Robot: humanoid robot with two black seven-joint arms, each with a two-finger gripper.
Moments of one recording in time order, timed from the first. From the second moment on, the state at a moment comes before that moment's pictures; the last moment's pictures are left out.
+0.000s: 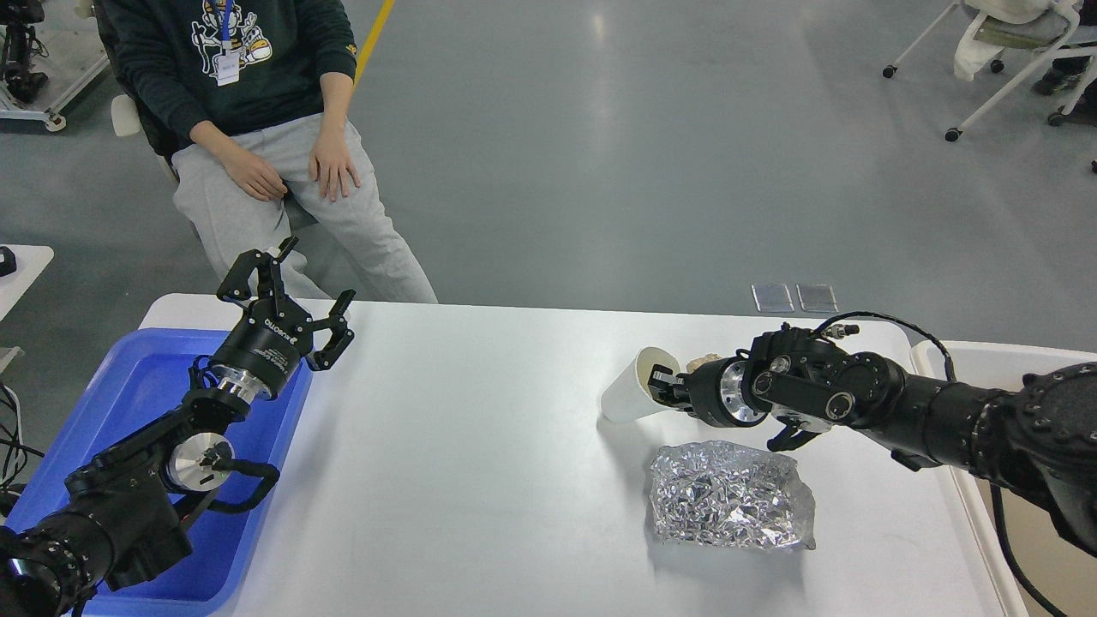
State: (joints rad) left arm -0.64 0.33 -0.61 -0.46 0.08 -0.61 -0.60; right arm 1.15 -0.14 -0.41 0.68 -0.42 0.16 -0.04
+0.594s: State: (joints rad) left arm -0.64 0.33 -0.61 -0.46 0.08 -0.61 -0.60; right arm 1.32 -0.45 -0.38 0.94 -0.36 0.18 -0.04
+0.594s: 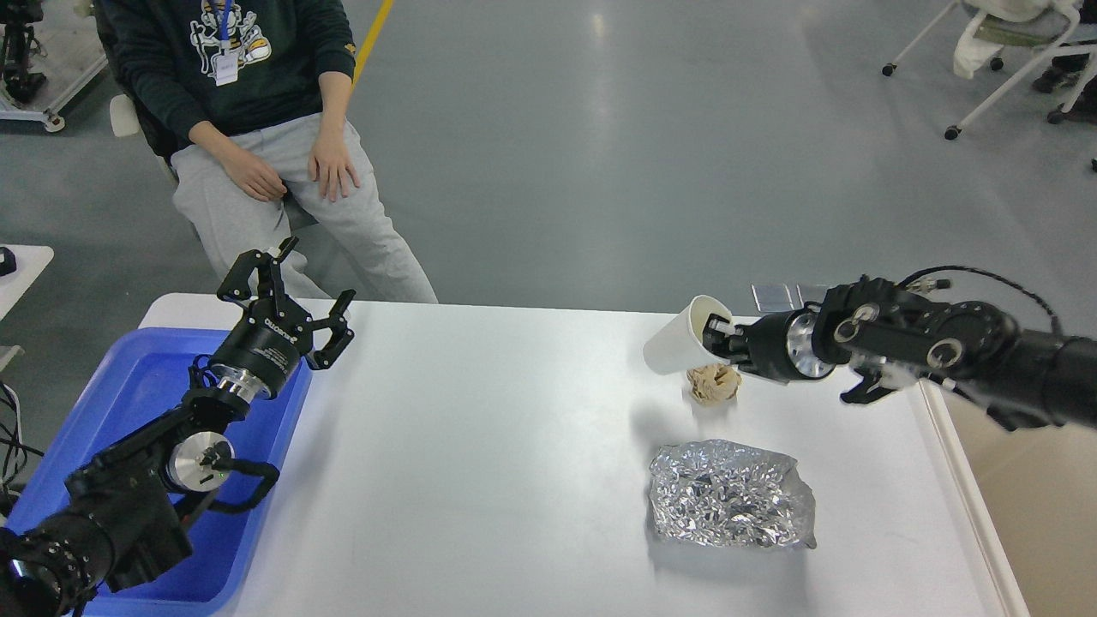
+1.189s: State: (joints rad) left arm -0.64 0.33 -0.61 -0.46 0.08 -0.61 -0.60; right arm 1.52 -0.74 -0.42 1.12 -0.31 0.22 -0.05
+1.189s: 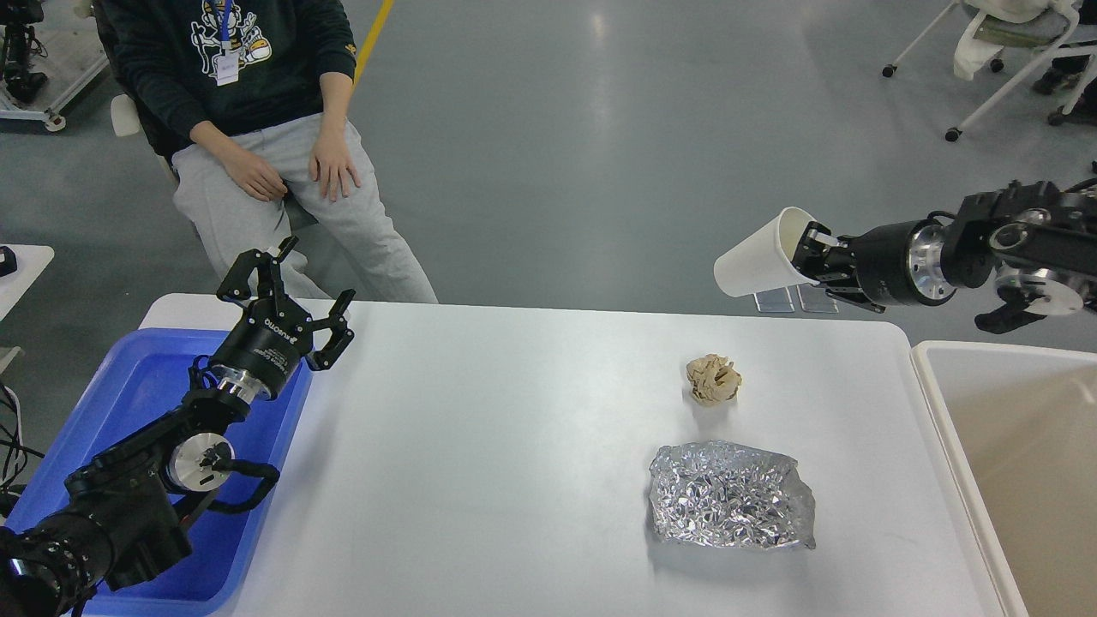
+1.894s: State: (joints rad) left arm -0.64 0.33 -0.61 -0.46 0.08 -0.61 -0.60; right arm 1.37 -1.02 -0.40 0.84 -0.17 0.21 -0.04
